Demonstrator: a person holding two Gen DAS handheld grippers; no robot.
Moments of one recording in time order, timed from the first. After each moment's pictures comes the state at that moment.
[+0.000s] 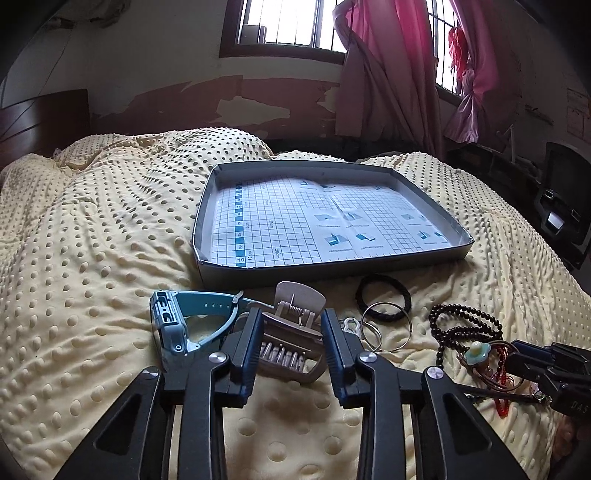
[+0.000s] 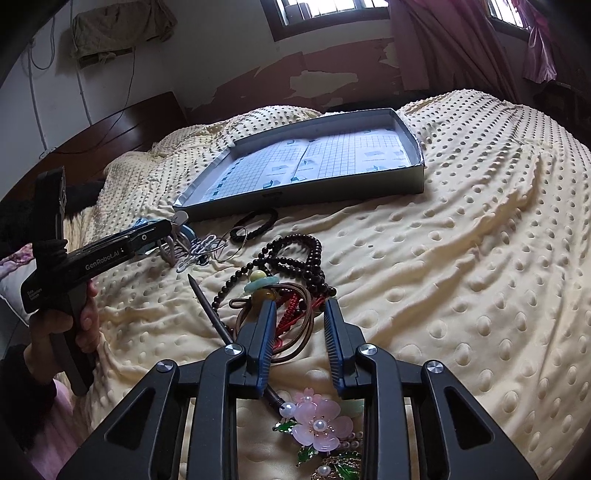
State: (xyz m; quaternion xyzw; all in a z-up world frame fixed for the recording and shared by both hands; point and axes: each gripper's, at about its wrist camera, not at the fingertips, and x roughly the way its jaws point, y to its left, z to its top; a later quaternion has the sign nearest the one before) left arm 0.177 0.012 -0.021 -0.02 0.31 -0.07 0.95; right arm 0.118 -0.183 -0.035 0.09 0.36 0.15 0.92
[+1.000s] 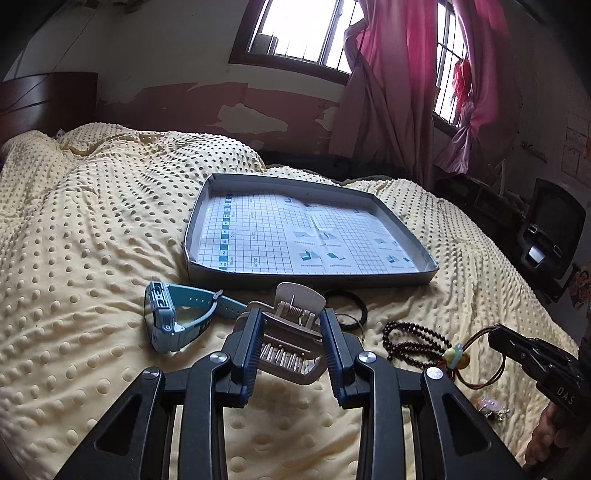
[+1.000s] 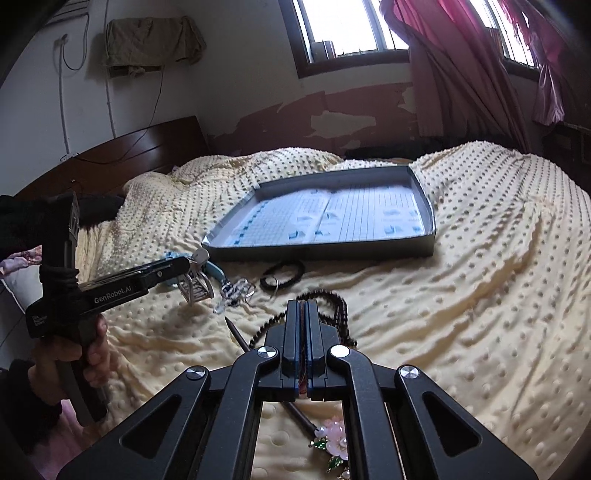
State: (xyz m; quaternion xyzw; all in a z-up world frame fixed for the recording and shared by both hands) left arm 0.149 0.014 0.003 -0.09 0.29 -0.09 0.95; right arm 0.102 -0.179 0.014 0.07 0.28 0.17 0.94
